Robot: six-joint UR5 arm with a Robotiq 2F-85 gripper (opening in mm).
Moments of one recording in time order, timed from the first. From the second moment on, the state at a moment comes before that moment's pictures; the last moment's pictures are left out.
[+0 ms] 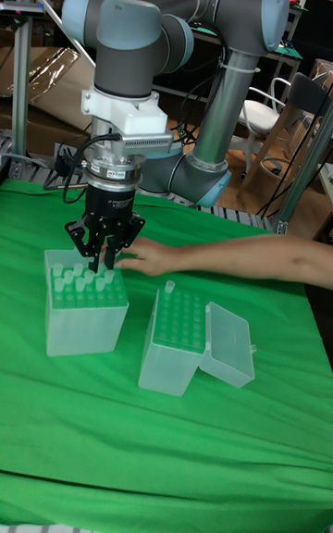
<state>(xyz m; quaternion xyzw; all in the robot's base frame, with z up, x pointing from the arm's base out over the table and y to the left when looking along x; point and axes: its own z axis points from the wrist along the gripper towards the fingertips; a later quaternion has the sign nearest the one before) 0.524 -0.088 0.141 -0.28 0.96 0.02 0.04</state>
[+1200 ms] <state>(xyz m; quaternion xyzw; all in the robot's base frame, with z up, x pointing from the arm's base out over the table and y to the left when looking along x) 0.523 -0.096 0.162 -0.25 0.97 0.01 0.02</state>
